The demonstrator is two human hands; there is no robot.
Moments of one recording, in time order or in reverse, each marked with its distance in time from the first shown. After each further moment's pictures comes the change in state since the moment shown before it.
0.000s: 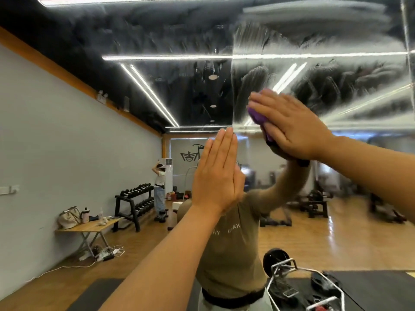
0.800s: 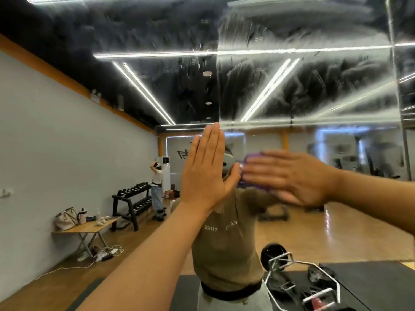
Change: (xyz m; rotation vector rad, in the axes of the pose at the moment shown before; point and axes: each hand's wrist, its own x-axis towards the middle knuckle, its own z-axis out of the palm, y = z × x) left_hand 0.000 -0.002 0.004 0.195 -0.049 0.023; right_hand -0.080 -0.021 0.009 -0.037 -0.229 -0.425
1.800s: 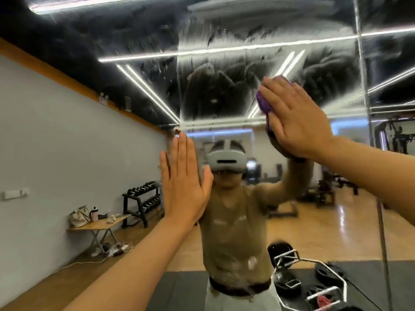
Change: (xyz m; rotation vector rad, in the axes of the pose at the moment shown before) left_hand -0.009 0.047 0.007 0.067 -0.120 -0.253; right_hand -0.029 0.075 -0.023 -0.004 0.346 0.672
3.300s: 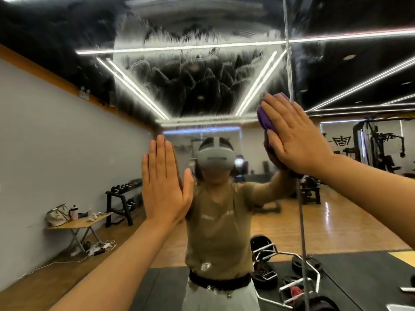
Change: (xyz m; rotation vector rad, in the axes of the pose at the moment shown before) left_hand -0.014 0.095 0.024 -0.009 0.037 -0.030; right_hand -0.100 0.096 -0.035 0.008 -0.125 0.048
